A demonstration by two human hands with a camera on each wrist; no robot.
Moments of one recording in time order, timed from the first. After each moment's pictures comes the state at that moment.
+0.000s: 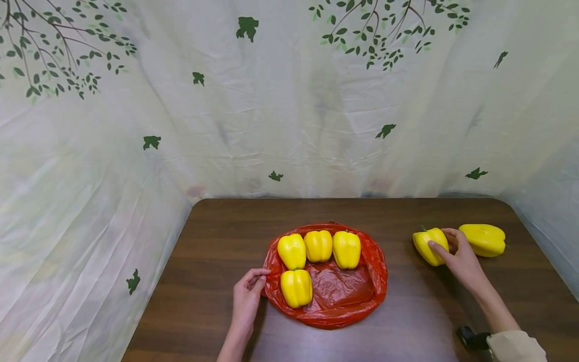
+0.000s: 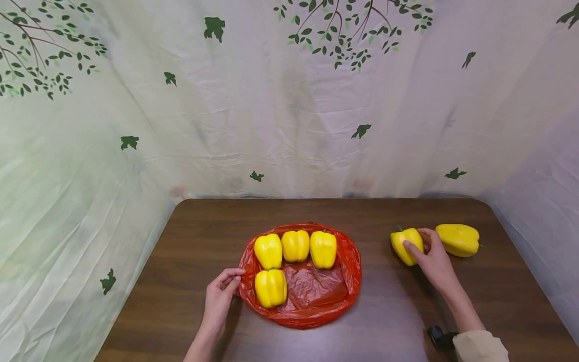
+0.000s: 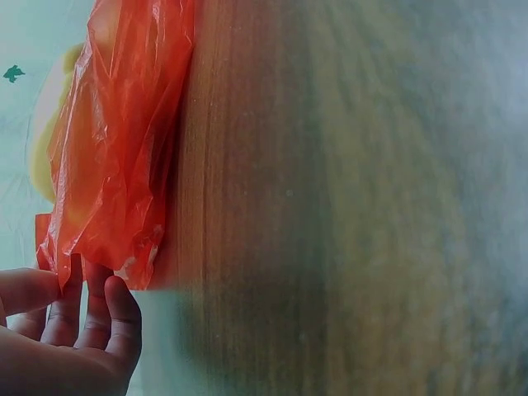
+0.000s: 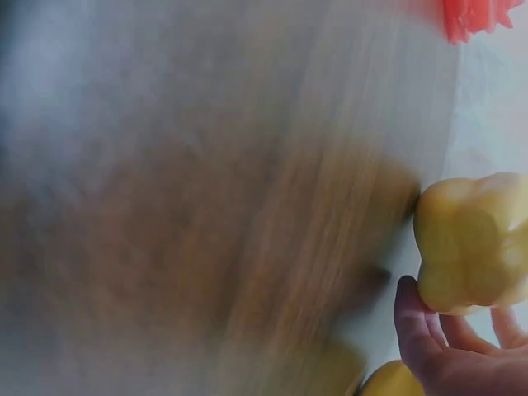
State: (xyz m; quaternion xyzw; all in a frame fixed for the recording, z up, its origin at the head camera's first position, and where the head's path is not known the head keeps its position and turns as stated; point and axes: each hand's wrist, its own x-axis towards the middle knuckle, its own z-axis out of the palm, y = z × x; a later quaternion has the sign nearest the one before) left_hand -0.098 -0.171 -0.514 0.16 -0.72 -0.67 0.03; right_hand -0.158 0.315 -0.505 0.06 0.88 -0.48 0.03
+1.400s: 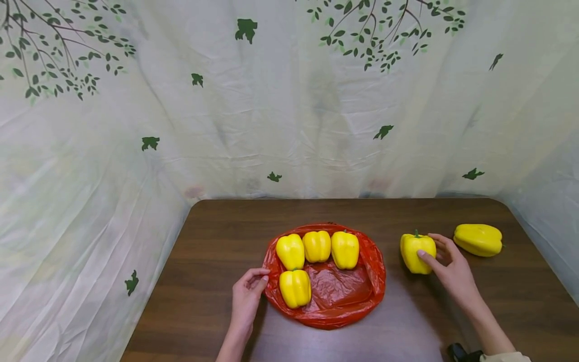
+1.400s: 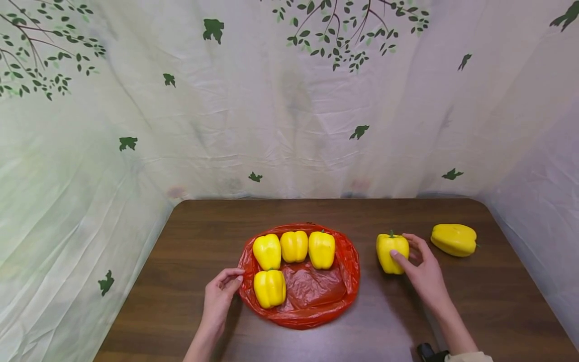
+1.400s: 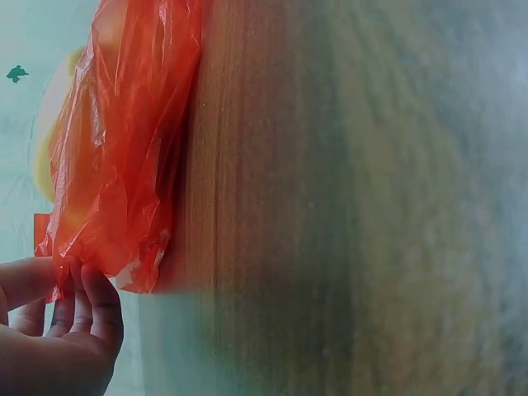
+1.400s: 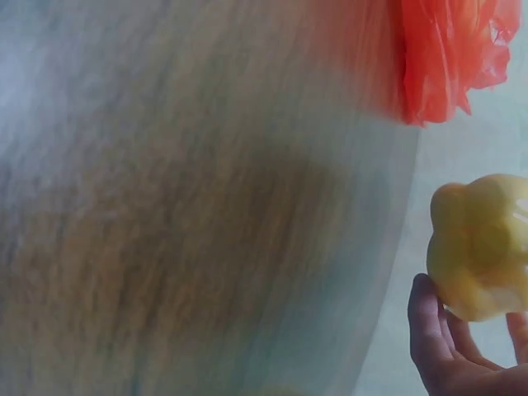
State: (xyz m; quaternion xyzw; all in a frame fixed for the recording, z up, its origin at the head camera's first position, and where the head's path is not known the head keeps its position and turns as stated) left_hand -0.100 -0.169 -0.517 0.14 -0.72 -0.68 0.05; right_hand -0.126 0.281 -0.494 0.05 0.87 -0.50 -0.03
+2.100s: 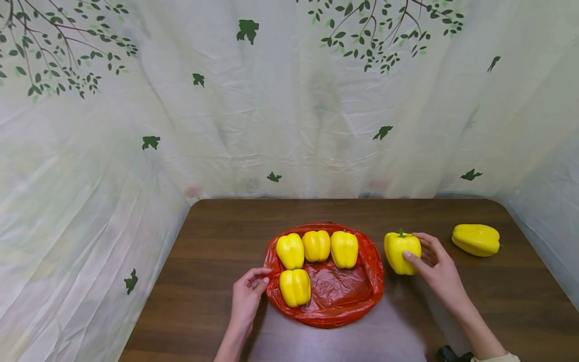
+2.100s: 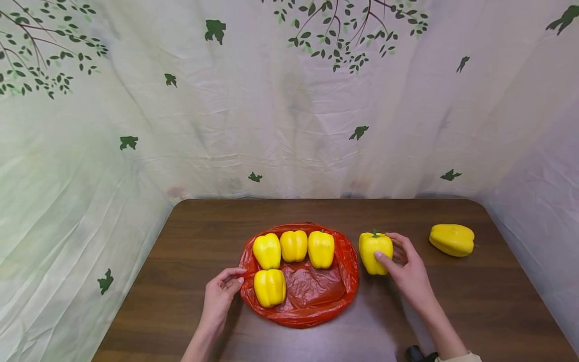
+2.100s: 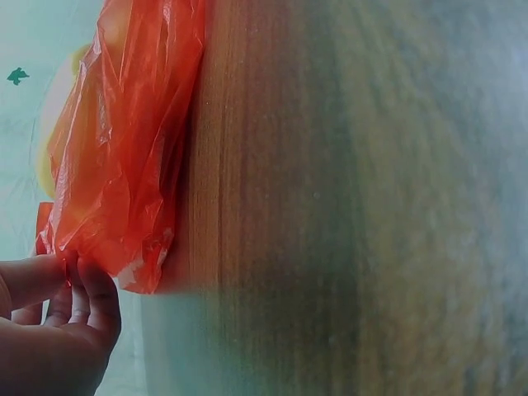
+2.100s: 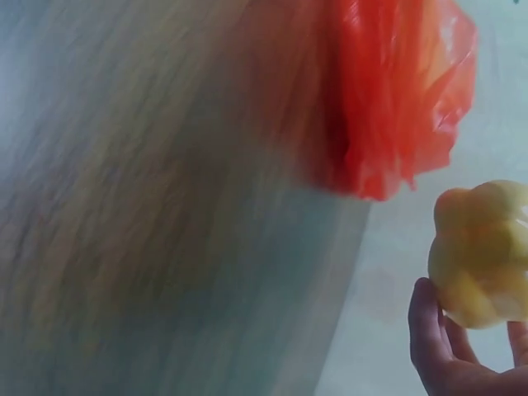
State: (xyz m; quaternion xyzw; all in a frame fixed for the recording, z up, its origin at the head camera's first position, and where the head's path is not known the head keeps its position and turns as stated) left_hand -0.099 -0.170 -0.516 0.12 -0.72 -0.69 0.03; right_hand -0.118 0.248 -0.476 0.01 0.85 -0.52 -0.04
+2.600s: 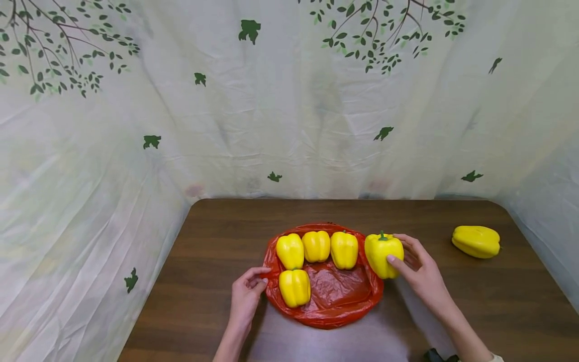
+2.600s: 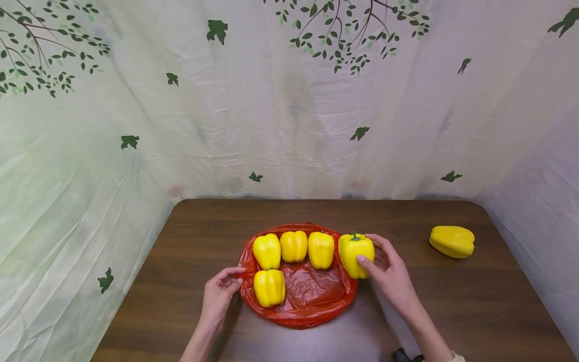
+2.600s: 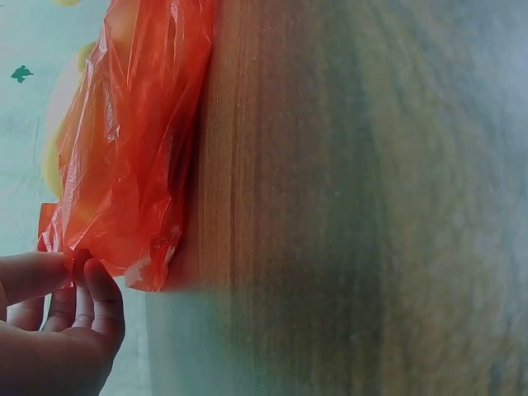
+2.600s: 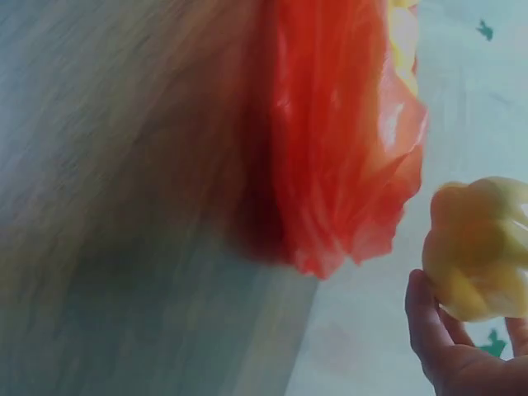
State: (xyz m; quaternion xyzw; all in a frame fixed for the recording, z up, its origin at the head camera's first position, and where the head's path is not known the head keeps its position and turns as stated) left_hand -0.099 -0.170 -0.514 0.13 -0.73 -0.67 0.04; right_hand -0.114 0.214 -0.465 -0.03 0.83 -0.55 -0.02
